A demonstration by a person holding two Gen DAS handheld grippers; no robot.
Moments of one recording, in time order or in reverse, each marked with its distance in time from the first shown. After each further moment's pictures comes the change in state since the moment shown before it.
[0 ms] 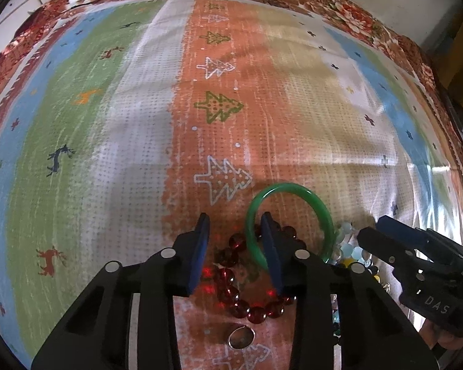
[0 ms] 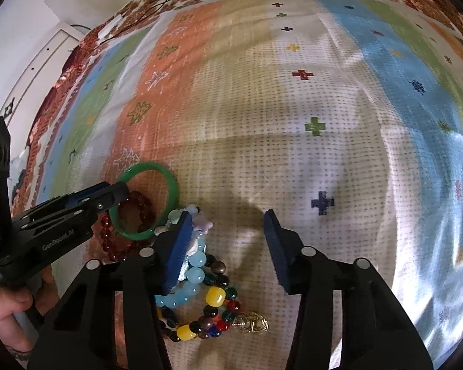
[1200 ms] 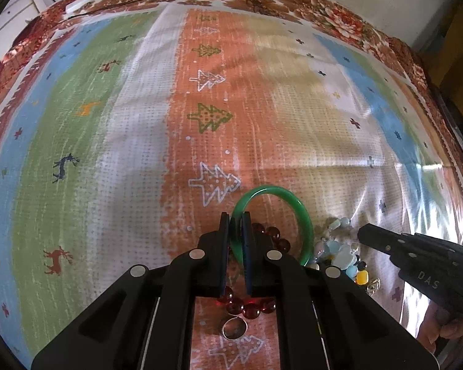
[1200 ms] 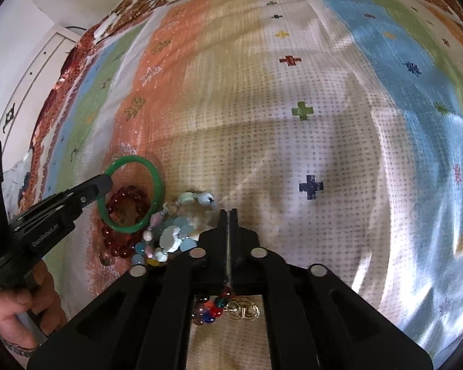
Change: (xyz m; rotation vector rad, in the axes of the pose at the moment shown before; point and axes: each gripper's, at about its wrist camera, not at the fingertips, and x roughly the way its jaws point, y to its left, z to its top) left arm -0.016 -0.004 -0.003 0.019 -0.036 -0.013; right arm -0.003 -0.016 -0.004 0.049 0.059 0.030
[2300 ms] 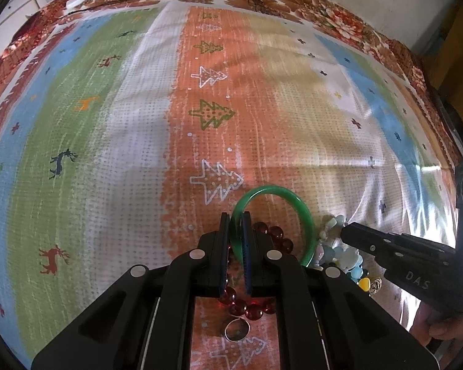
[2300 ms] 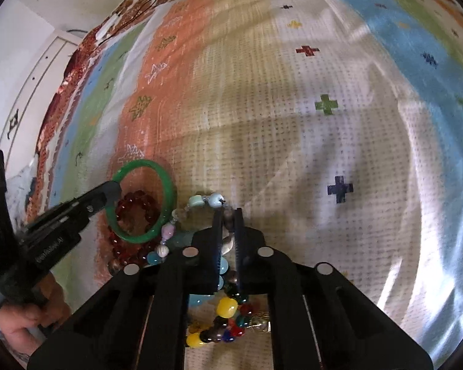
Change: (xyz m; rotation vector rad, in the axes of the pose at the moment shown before) left arm 0.003 0.006 -0.001 -0.015 0.000 -0.021; right arm 0.015 0.012 0.004 0.008 0.003 0.038
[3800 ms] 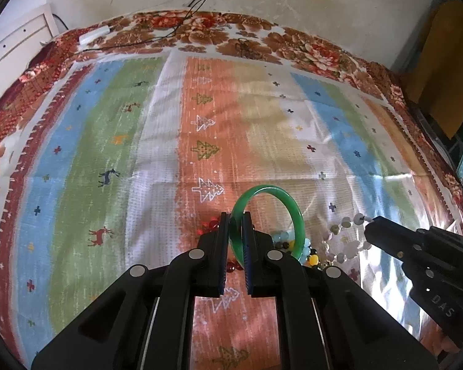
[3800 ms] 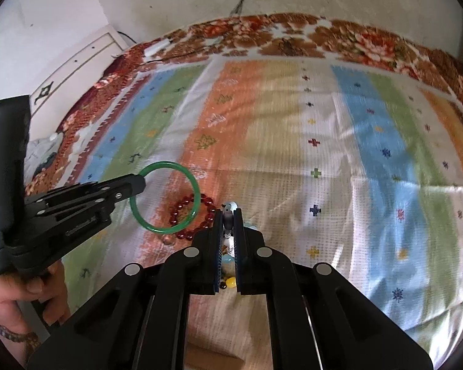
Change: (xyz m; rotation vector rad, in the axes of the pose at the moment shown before) left arm -0.101 -0.023 -0.024 0.034 -0.156 0.004; right arm -0.127 0.066 -0.045 -0.251 -0.247 -0.078
